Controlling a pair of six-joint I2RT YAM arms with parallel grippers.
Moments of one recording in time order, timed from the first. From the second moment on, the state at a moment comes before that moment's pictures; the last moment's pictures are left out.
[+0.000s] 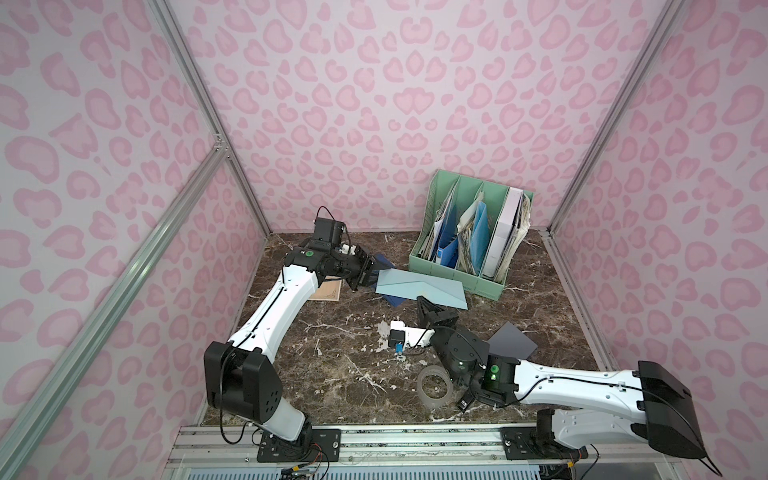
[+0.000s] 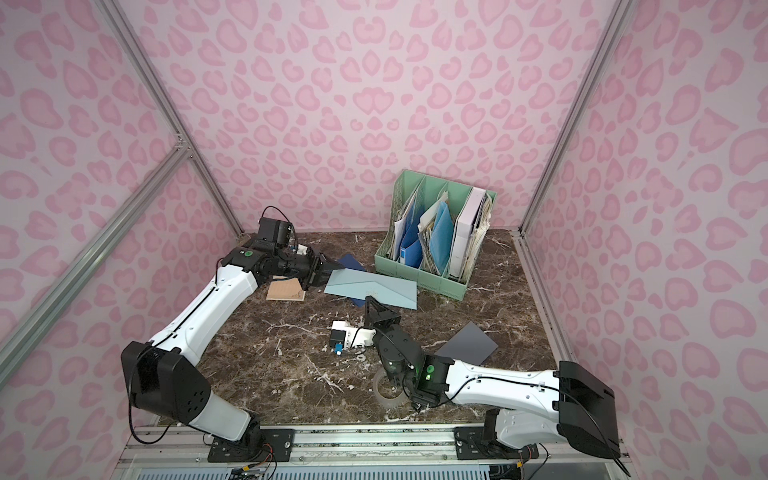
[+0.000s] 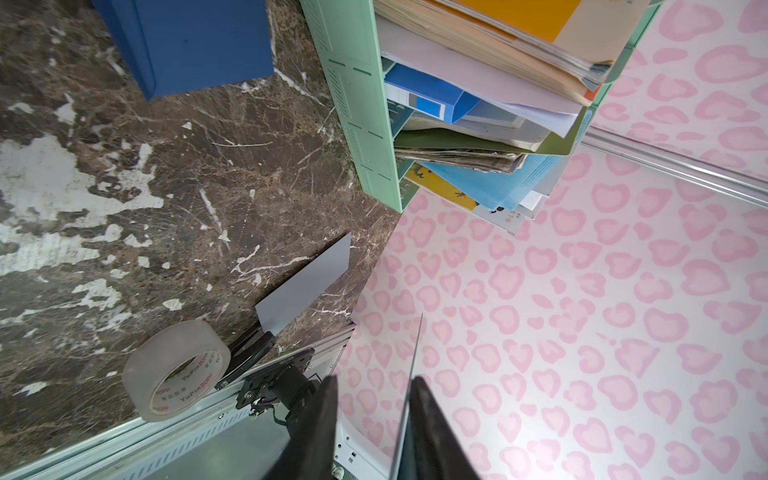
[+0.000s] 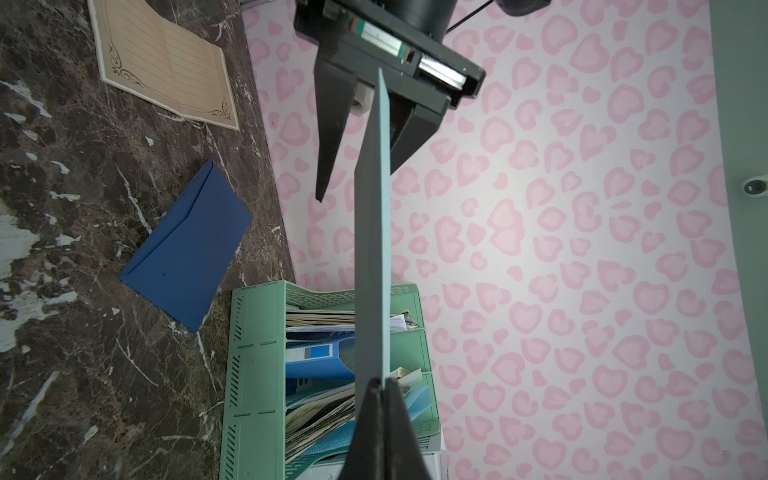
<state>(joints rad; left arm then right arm) -0.27 1.57 1.46 -0.70 0.78 -1.25 1.28 1.26 0.75 0.48 0.82 -1.29</state>
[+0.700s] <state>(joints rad) -0.29 1.55 1.41 -0.45 0.80 -1.36 1.24 1.24 0.78 0.42 0.79 -1.13</state>
